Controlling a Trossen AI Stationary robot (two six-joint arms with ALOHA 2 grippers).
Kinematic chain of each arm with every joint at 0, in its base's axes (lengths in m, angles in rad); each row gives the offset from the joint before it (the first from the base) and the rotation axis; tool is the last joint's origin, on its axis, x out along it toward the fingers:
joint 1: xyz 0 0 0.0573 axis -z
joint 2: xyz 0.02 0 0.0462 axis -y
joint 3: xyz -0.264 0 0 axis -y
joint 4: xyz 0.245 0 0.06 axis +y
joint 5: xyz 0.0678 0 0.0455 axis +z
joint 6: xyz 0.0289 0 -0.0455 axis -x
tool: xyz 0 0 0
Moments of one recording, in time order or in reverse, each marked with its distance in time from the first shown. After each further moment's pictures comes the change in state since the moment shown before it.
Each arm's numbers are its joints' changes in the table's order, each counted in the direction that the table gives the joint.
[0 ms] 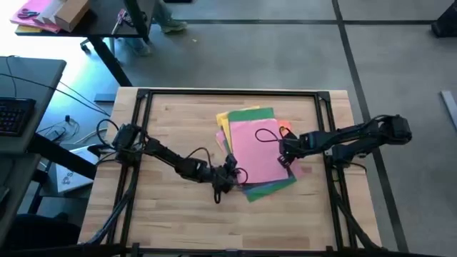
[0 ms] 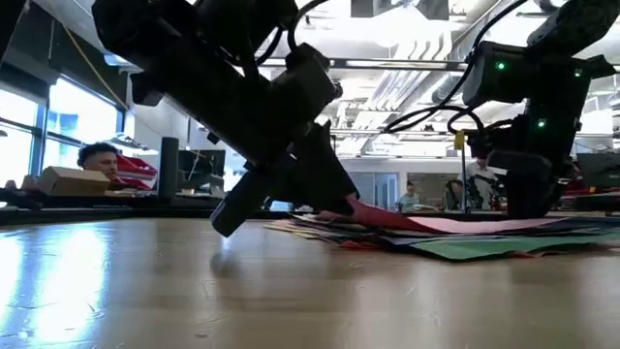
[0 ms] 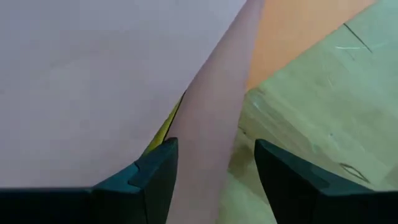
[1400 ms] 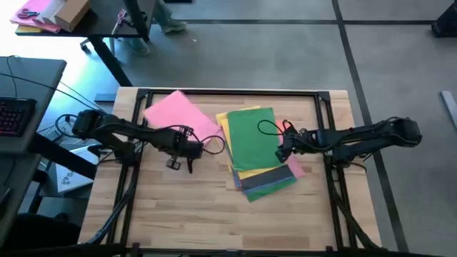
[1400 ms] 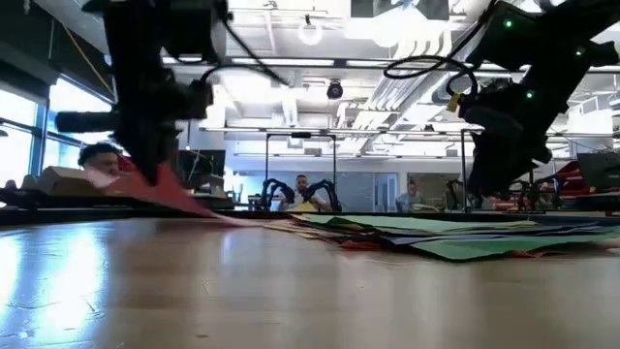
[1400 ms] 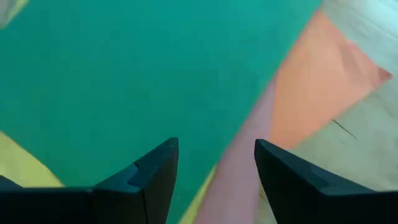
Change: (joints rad) left arm -0.235 0.487 -0.099 1.298 -0.112 0.448; right arm -0.002 0.164 0.000 -0.142 -0.104 0.061
